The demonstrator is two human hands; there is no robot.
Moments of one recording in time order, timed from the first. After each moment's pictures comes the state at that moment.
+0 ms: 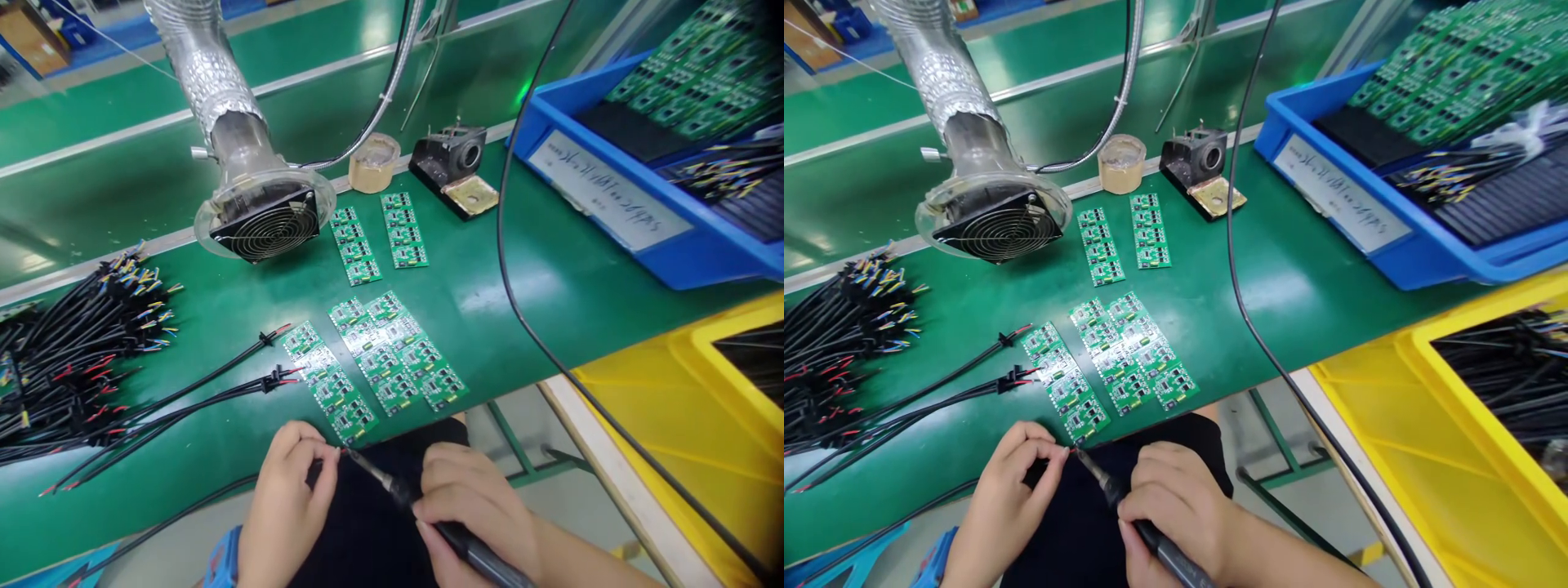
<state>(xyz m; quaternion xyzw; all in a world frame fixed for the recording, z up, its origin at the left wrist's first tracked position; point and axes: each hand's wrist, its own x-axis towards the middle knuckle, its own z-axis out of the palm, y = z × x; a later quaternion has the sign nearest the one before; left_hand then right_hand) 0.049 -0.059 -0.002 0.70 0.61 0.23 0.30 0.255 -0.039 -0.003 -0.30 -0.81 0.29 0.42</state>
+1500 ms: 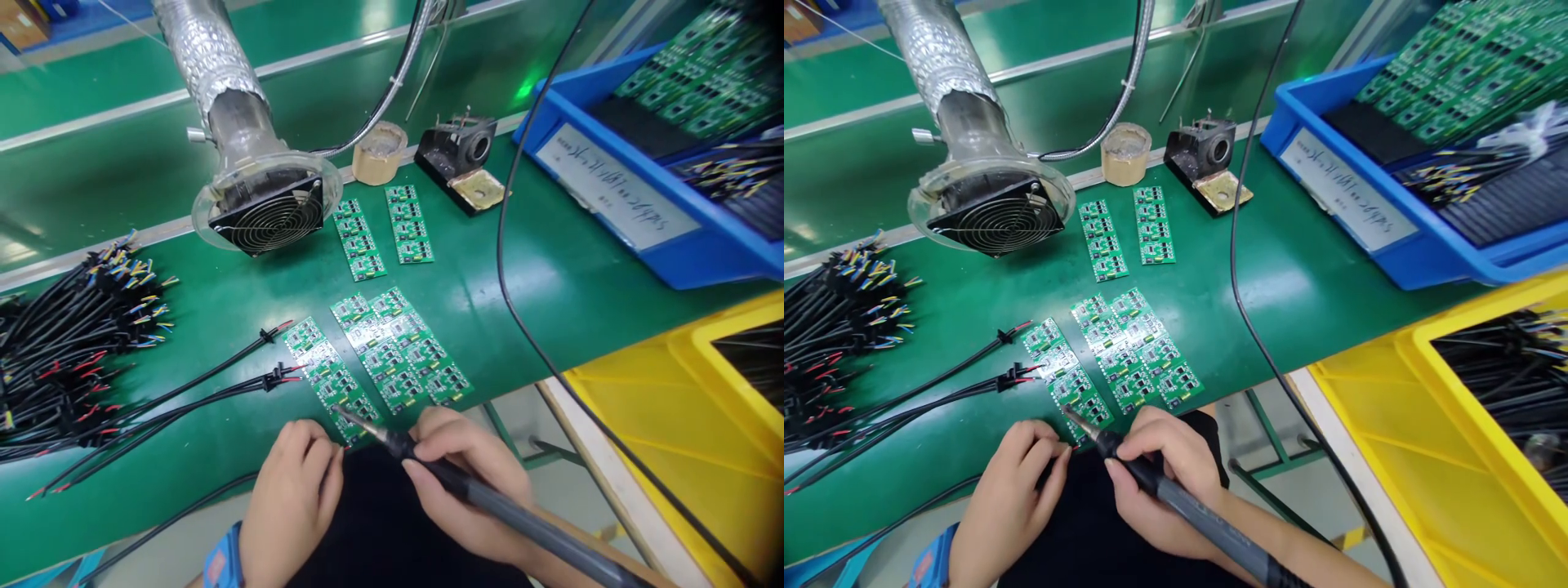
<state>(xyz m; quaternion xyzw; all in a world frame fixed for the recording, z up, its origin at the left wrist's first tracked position) 0.043 -0.059 -0.005 0.78 0.55 0.15 0.25 0.237 -0.025 0.004 -0.41 -0.68 0.36 0.49</state>
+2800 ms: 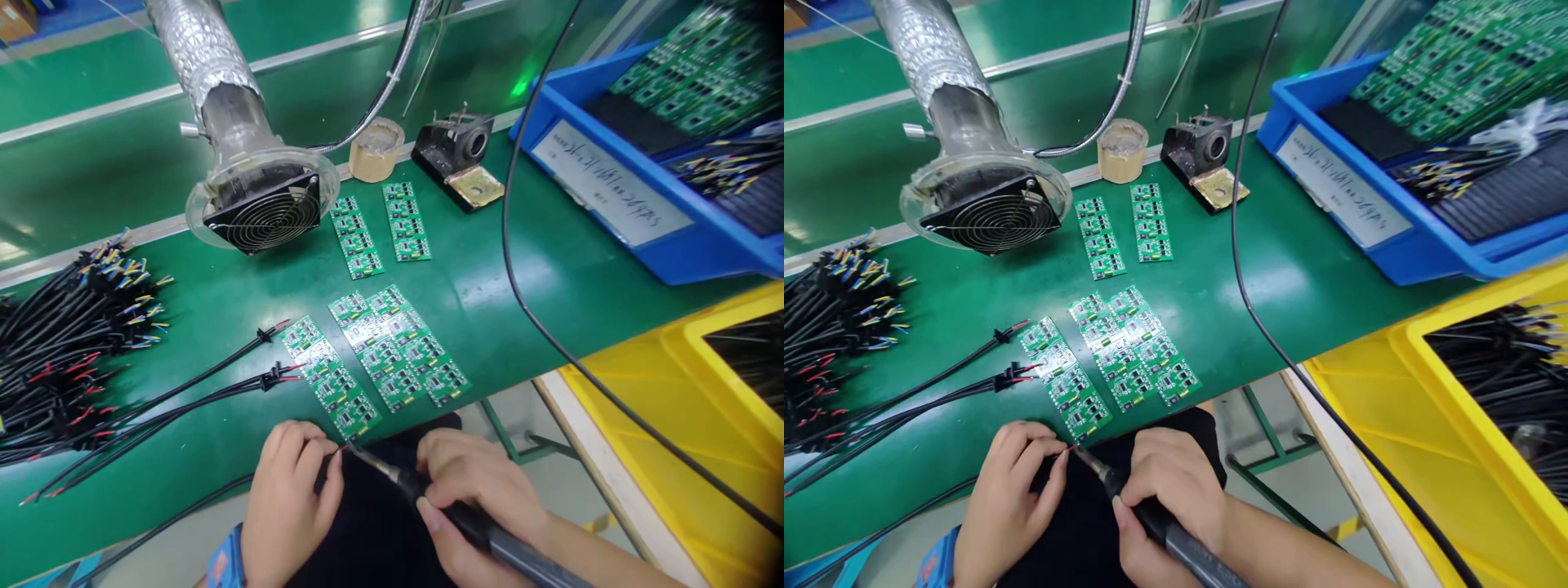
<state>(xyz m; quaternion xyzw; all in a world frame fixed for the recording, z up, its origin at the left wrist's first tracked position) 0.043 -0.062 -0.008 0.78 0.56 0.19 0.21 0.237 -0.039 0.005 -0.38 -0.70 0.35 0.49</state>
